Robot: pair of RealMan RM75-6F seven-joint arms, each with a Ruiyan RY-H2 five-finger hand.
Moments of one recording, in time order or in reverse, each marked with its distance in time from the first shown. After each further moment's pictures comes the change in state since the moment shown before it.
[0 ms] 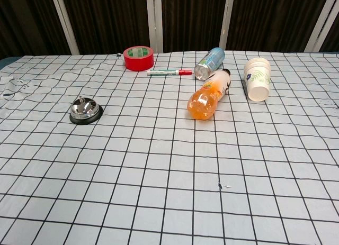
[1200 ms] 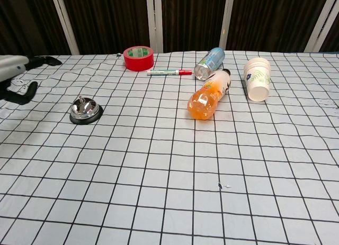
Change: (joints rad) left arm -0.415 -0.300 -0.160 0.278 -0.181 -0.473 0.091; right arm -0.010 0.011 0.007 0.010 0.016 0.007 0.034
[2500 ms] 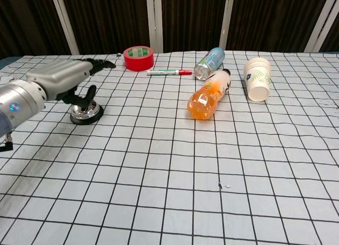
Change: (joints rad) left arm -0.131 -0.174 -0.016 -0.005 -0.055 0.071 0.189; right arm -0.018 0.023 -0.005 0.029 -0.050 0.050 0.121
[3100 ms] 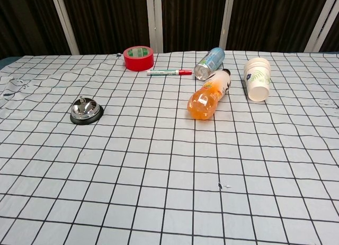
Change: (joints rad) left arm 0.459 0.489 0.186 -0.468 0.155 0.500 -0.098; right arm -0.003 -0.009 0.000 -0.003 -0.007 0.011 -0.019
